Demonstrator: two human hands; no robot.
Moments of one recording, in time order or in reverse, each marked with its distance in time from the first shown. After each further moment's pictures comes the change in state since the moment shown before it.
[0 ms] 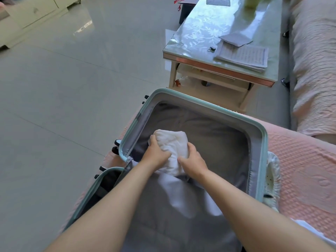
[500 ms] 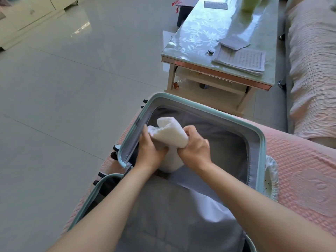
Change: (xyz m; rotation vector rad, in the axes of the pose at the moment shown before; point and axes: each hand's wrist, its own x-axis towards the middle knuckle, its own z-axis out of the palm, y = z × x) left_hand -0.008 0.014 -0.017 -0.230 0.228 0.273; right_hand -0.008 -0.054 -0.034 -0.096 0.394 -0.435
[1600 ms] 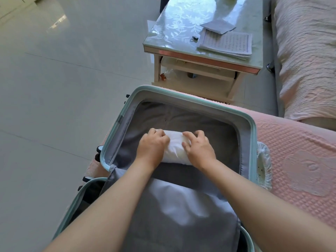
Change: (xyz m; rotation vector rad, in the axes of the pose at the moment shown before) left_hand 0.031 -0.012 0.045 0.995 -0.120 0.662; right_hand 0.007 0.083 0.002 -0.284 -0.221 0.163
